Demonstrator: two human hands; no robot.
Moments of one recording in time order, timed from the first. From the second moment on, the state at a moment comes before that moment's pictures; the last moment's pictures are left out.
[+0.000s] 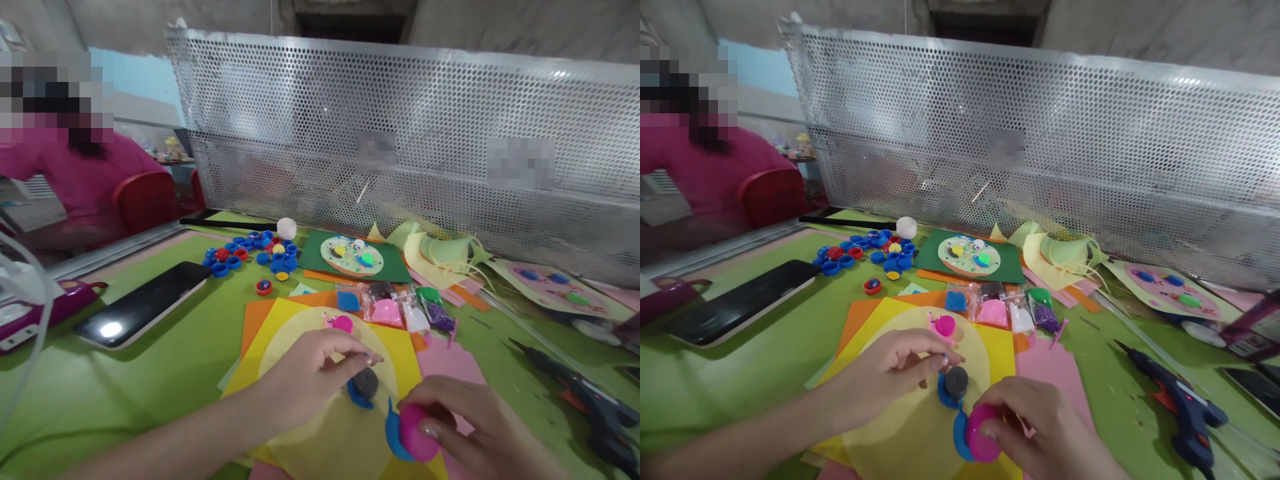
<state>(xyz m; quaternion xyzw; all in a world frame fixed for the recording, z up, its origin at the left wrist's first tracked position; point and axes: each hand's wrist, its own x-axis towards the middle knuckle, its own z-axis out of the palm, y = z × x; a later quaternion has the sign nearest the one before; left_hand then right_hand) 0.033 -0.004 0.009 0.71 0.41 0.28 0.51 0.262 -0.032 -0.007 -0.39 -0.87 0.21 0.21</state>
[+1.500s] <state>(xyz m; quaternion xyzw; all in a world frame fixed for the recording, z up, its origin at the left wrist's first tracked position) 0.031 -0.010 0.018 0.73 0.42 0.36 0.40 0.257 -0.033 -0.001 -0.44 -0.85 0.24 0.19</state>
